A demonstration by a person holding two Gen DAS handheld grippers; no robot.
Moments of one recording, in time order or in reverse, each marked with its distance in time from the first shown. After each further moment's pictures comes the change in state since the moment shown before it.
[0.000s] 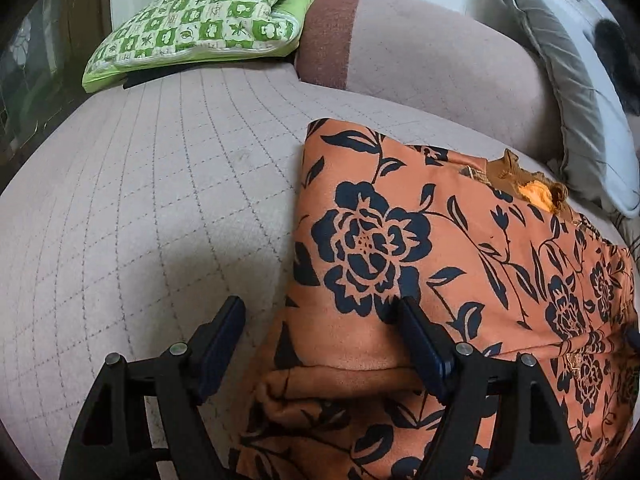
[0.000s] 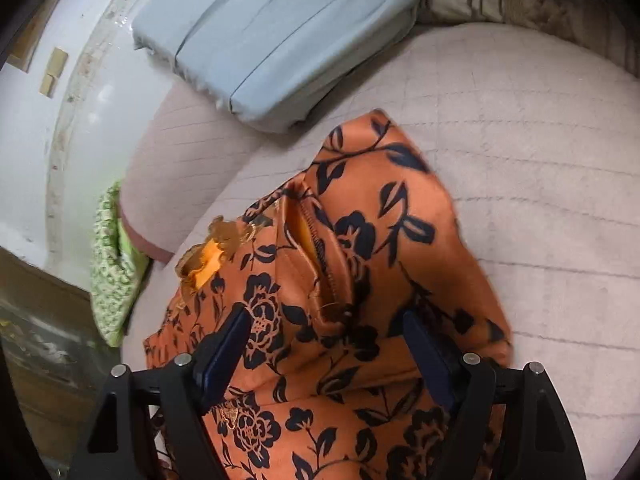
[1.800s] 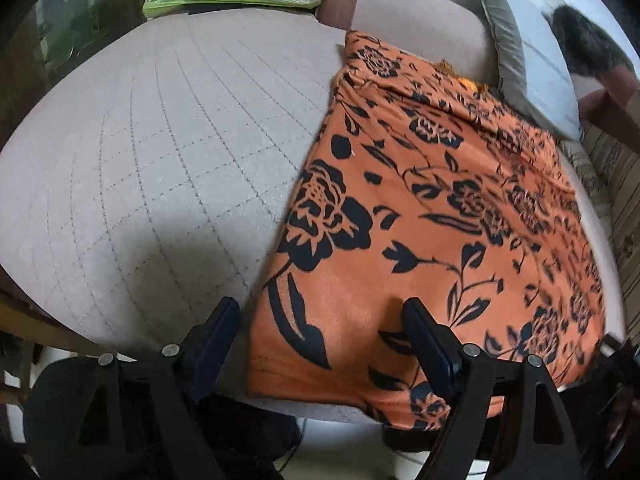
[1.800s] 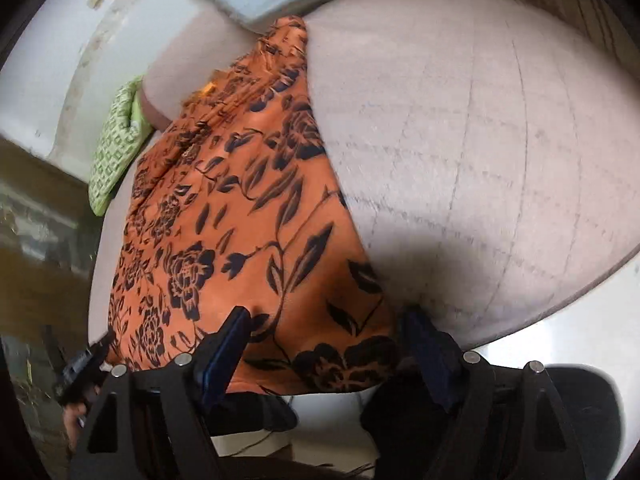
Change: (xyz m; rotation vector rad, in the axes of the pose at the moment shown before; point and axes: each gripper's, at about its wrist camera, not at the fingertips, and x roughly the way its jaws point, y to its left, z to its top) left arm -0.194 0.084 -0.221 0.017 0.148 -0.095; right arm -0.205 -0.112 -0.217 -0.115 0.185 -0.043
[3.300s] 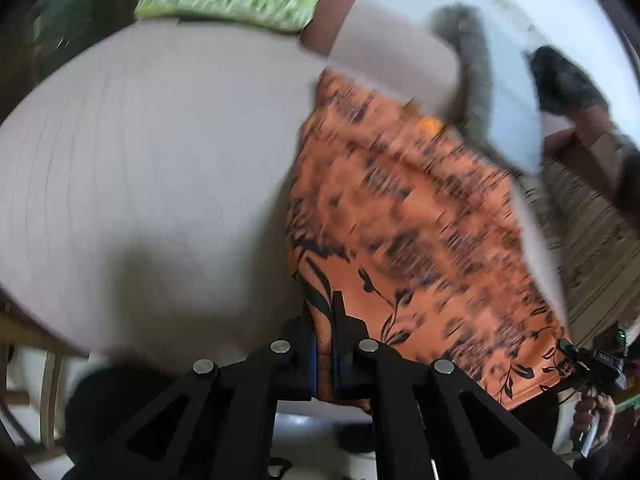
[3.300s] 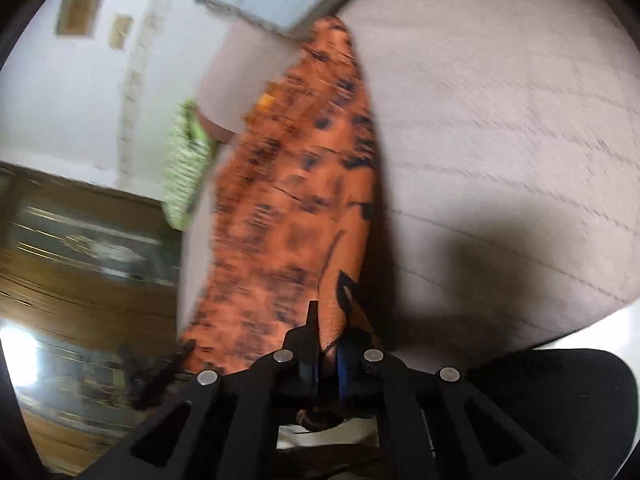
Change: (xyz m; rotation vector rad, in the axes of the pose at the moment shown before) left arm -0.068 0.017 0.034 -0.063 -0.073 -0.211; right arm -0.032 -0.002 0.039 0.147 0.042 0.418
